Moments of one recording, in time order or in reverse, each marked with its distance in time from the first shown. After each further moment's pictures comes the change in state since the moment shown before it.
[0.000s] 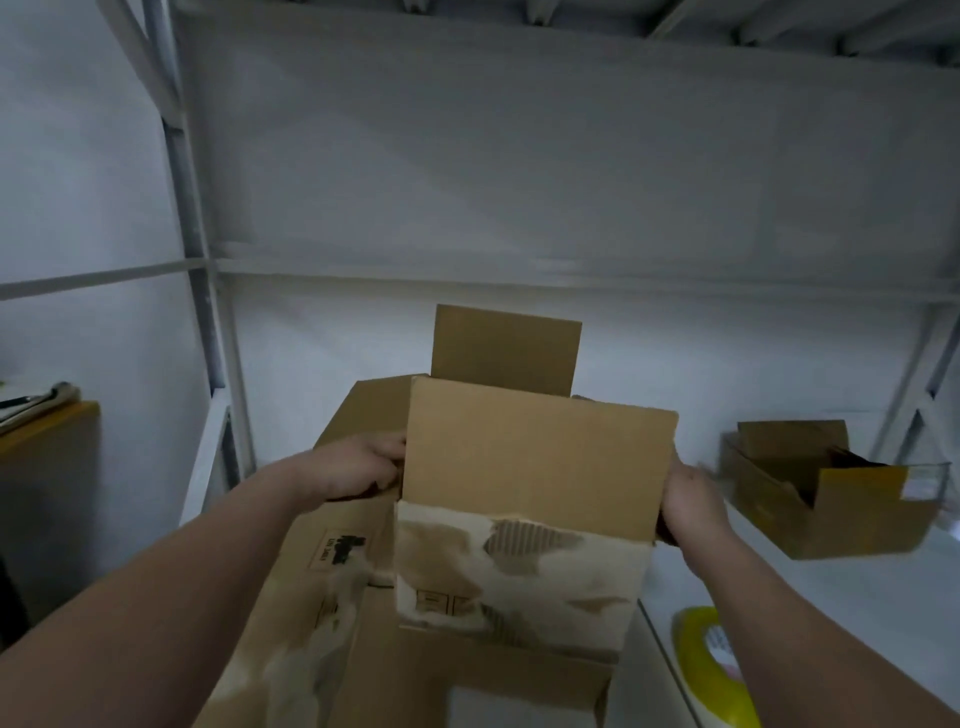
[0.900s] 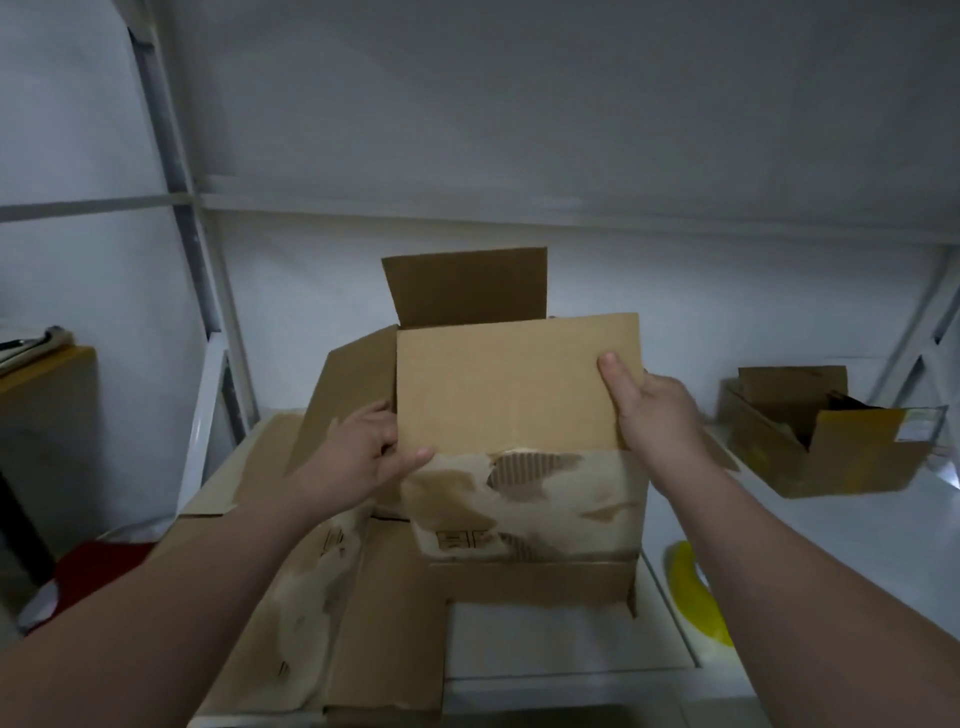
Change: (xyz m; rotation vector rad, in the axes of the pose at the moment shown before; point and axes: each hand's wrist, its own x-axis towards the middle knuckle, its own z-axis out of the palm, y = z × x) left_hand -0.005 -0.072 0.041 0.423 0.331 0.203; right_hand -0.033 -0.024 0.012 -0.033 -0.017 -0.358
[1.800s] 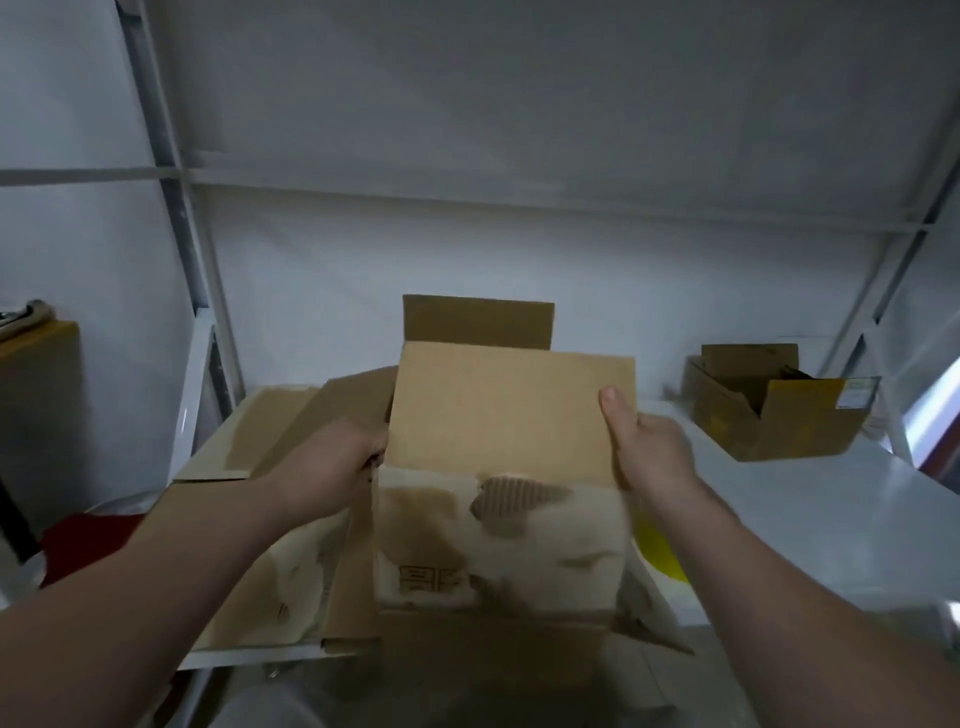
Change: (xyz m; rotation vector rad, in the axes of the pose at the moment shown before) left_hand -0.059 0.036 -0.003 0.133 -0.077 0.081; right_hand -0.068 0.033 -0.017 -0.127 -0.010 0.138
